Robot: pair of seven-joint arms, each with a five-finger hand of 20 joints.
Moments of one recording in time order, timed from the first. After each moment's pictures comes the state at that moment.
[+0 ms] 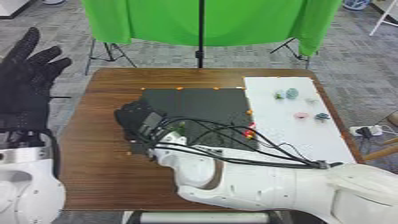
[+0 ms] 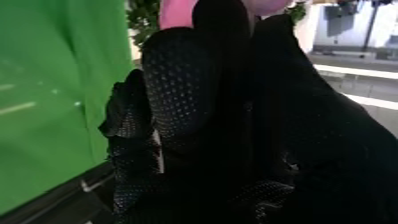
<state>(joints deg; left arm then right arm) 119.1 -49.5 -99.6 -125.3 41.1 16.2 31.7 -41.6 -74.7 2.4 -92.2 -132.0 17.0 30.1</state>
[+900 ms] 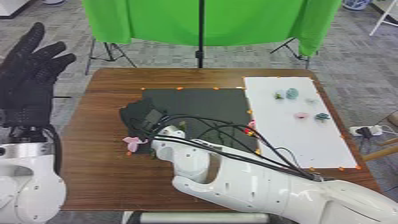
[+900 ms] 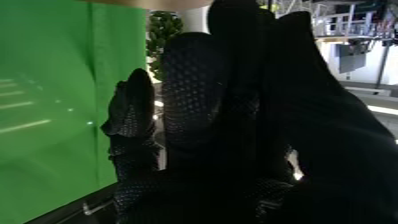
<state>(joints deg) 118.1 -49.5 -99.6 -125.2 41.9 15.0 30.4 -49.4 -77.1 13.8 -90.0 -138.1 2.3 26.2</state>
